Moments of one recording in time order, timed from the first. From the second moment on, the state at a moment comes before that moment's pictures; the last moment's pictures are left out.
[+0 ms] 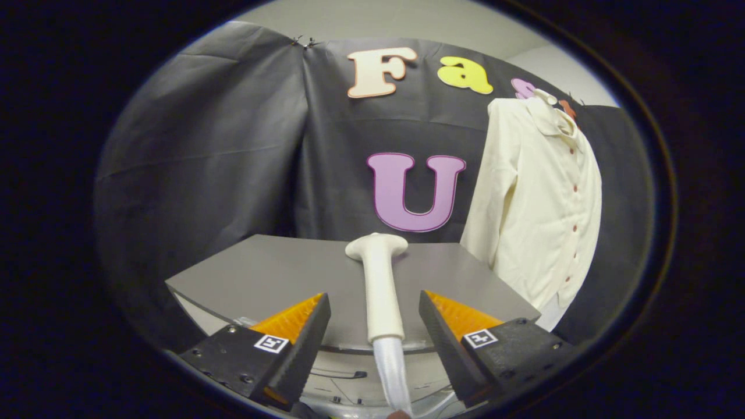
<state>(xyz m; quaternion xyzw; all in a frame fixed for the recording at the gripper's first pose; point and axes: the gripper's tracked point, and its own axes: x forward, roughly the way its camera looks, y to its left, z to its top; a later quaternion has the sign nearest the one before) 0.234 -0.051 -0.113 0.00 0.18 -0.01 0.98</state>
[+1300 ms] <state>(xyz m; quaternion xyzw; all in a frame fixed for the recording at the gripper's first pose) 0.263 -0.081 -0.127 0.10 0.13 0.02 0.99</state>
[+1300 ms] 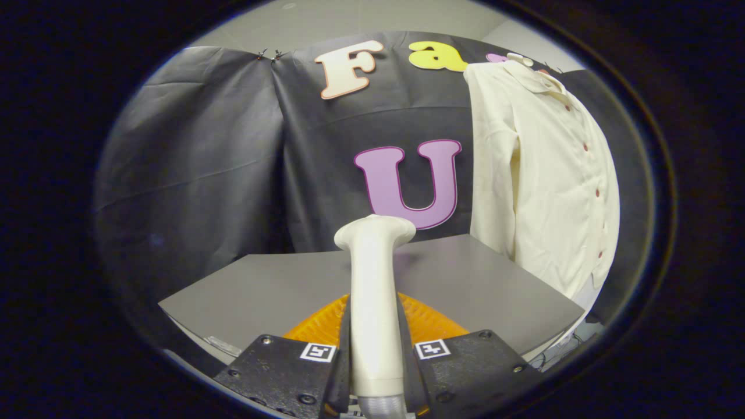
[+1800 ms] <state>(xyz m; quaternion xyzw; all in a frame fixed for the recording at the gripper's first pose) 0.230 -0.180 -0.031 0.10 0.00 0.03 0.99</state>
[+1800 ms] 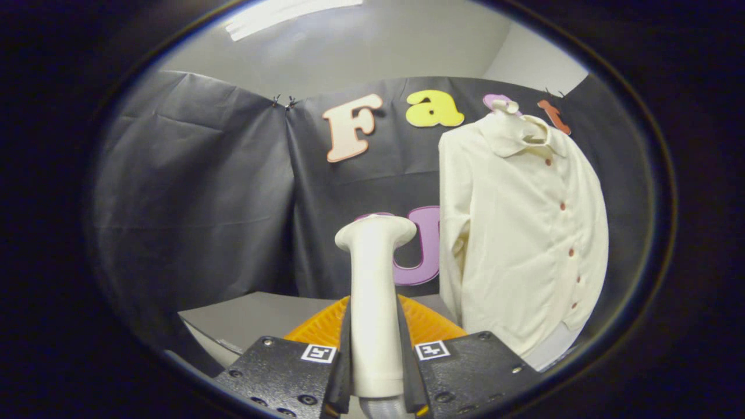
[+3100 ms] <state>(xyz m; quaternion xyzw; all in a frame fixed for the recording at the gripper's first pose) 0.258 -0.384 -0.053 0.19 -0.06 -0.06 0.98</state>
